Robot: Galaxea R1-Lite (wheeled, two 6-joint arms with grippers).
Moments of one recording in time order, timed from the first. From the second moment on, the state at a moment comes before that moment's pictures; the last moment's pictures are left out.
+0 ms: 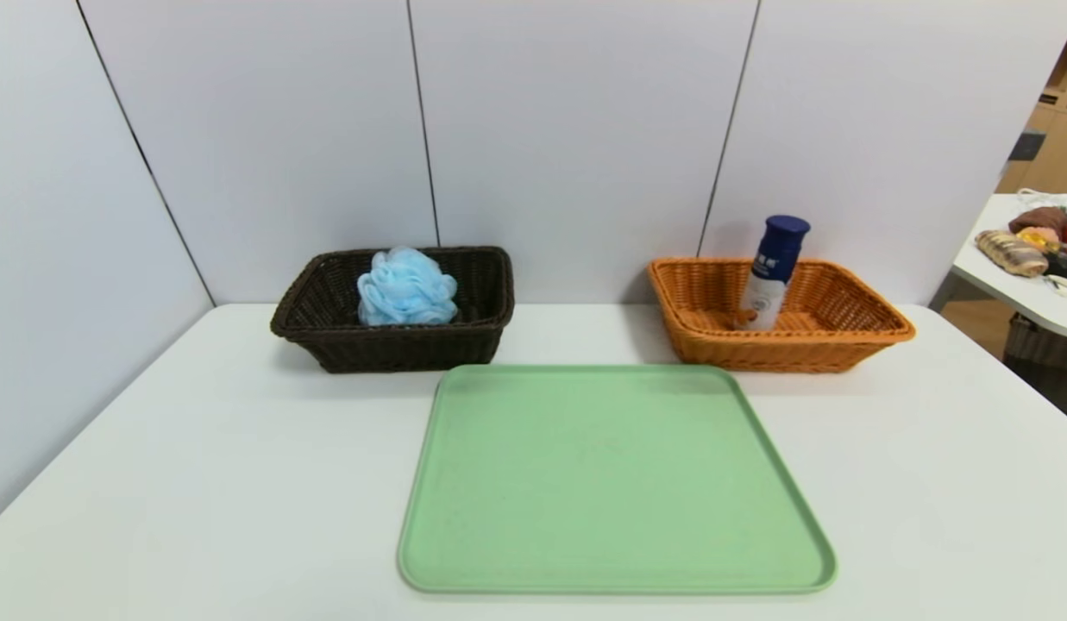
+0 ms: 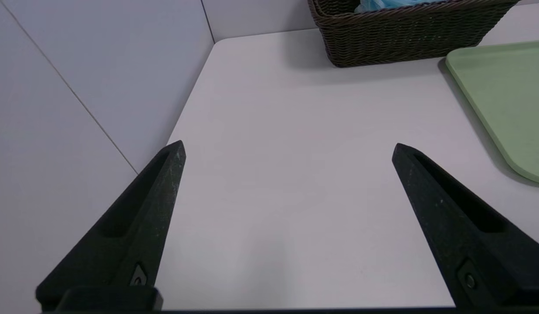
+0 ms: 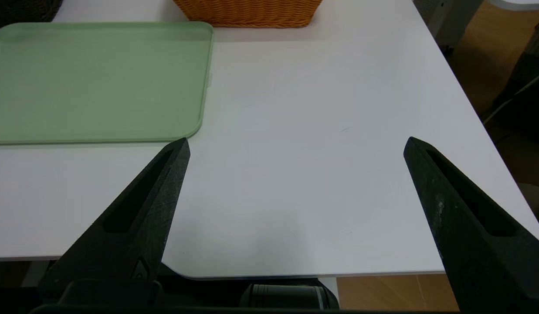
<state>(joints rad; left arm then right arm) -0.01 0.19 -0.42 0.27 0.12 0.12 -0.06 0.27 -0.87 0.84 0.01 -0.04</state>
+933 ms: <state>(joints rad) 0.00 0.01 -0.35 0.21 0.03 0.12 0.00 0.02 -0.74 0.70 0.02 -0.09</state>
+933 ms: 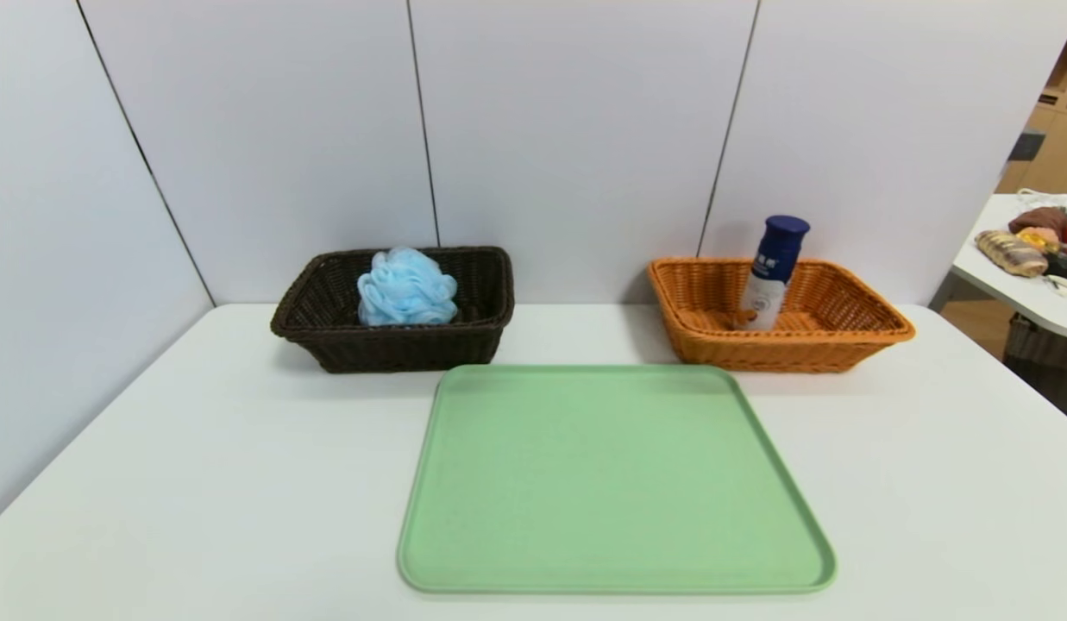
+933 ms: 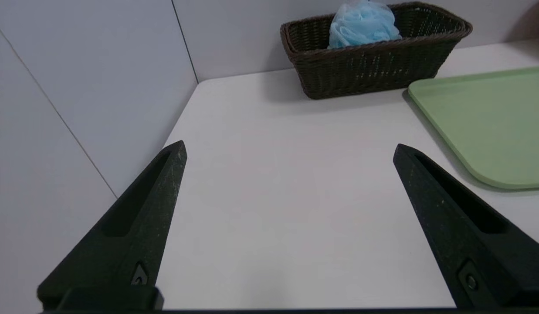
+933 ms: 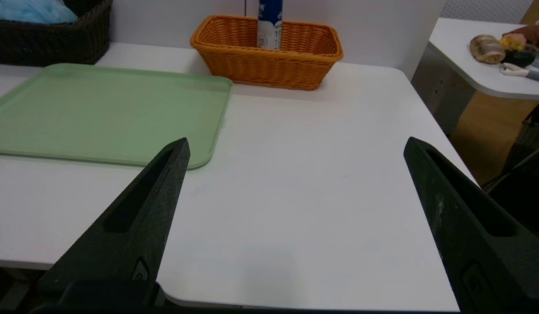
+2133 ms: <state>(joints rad) 0.00 0.00 -0.01 -0.14 0.01 0.12 0.00 0.00 -0.04 -0.18 -0.06 -0.10</state>
